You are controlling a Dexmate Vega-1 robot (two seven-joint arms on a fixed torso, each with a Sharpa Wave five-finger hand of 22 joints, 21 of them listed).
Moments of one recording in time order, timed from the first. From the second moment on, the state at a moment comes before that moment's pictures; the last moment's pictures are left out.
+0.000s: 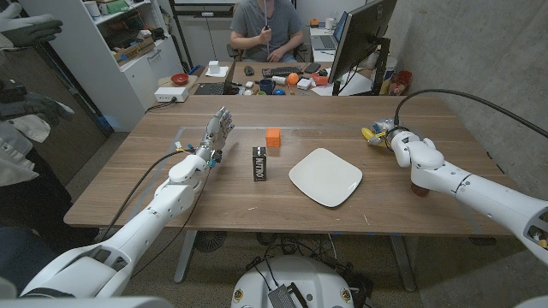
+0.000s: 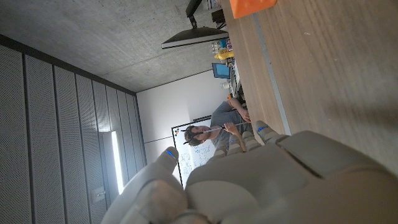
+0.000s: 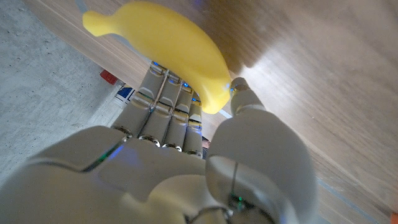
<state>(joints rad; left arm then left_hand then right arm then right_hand) 0.77 0.48 0.39 -1.18 -0.67 -0.28 -0.10 0.01 0.06 0.45 0.18 0.20 -0.17 0.06 0.19 0.17 -0.17 0.03 0.19 0.18 -0.17 0.03 0.21 0.18 -0.16 0.00 0.36 0.17 -0.56 -0.85 -0.82 -1.51 -0.74 -0.46 0.11 0.83 0.07 0.39 -0.15 0.21 0.61 0.04 0.25 0.20 0.75 -0.01 0.36 0.26 0.84 -0.05 0.81 0.61 0.75 -0.06 0.75 0.36</state>
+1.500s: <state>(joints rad) 0.75 0.46 0.39 -1.13 -0.67 -0.29 -0.13 0.01 0.06 0.45 0.18 0.20 -0.17 0.06 0.19 0.17 -0.17 0.03 0.19 0.18 -0.17 0.03 0.20 0.18 -0.16 -0.01 0.35 0.18 -0.63 -0.94 -0.72 -1.70 -0.75 -0.44 0.04 0.82 0.07 0.39 -0.11 0.20 0.64 0.03 0.24 0.20 0.76 -0.01 0.37 0.27 0.83 -0.06 0.80 0.58 0.73 -0.06 0.79 0.37</state>
